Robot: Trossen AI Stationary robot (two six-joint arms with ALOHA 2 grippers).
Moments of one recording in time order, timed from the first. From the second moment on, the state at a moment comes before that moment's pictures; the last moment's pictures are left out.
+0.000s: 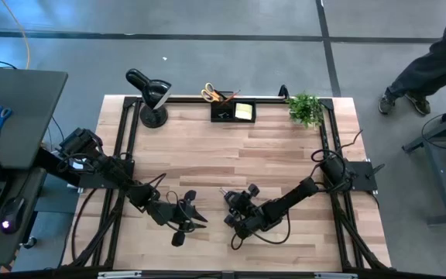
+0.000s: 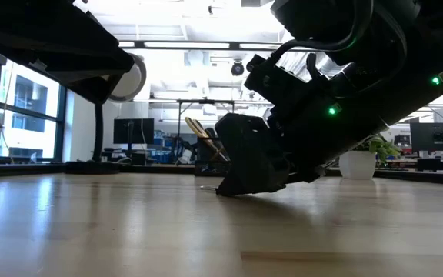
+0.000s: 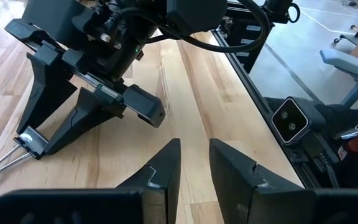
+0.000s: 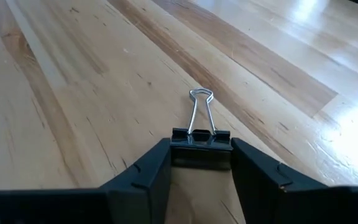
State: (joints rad) left arm -0.52 1.63 0.60 0.60 -0.35 -0.35; right arm 0.50 2.18 1.16 -0.01 0.92 0.83
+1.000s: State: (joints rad) left arm -0.52 1.63 0.60 0.60 -0.35 -0.35; right arm -0.02 1.86 1.16 -0.03 0.53 -0.09
